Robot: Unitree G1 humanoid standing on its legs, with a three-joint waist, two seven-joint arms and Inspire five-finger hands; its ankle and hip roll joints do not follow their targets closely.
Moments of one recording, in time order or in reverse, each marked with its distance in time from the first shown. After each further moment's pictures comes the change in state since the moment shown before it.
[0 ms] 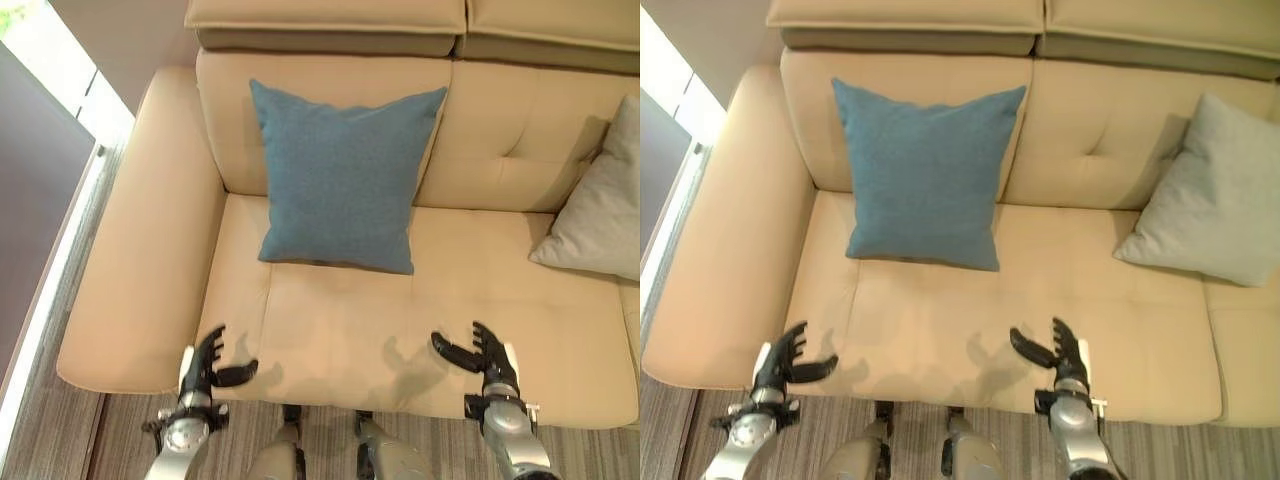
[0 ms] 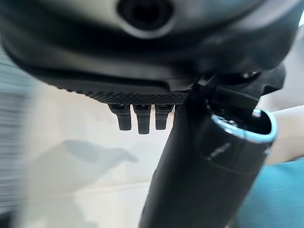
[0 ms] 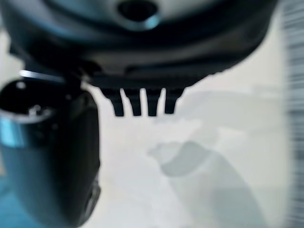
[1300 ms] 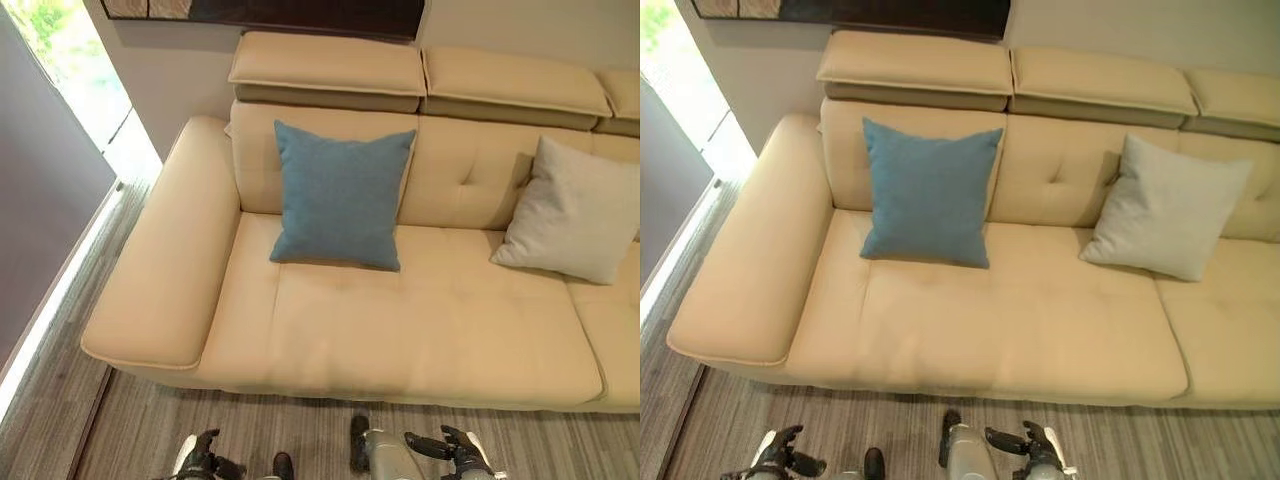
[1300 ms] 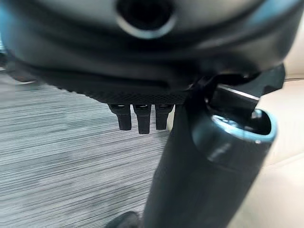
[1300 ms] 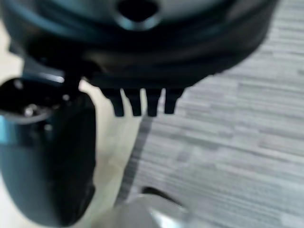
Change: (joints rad) left arm -0.134 -0.063 -0.066 0.628 0.184 0.031 0.033; right arm -0.069 0.107 0.138 0.542 -0.133 0.008 0.028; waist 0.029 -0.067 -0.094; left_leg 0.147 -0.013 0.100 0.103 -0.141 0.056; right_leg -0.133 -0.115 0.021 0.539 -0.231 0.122
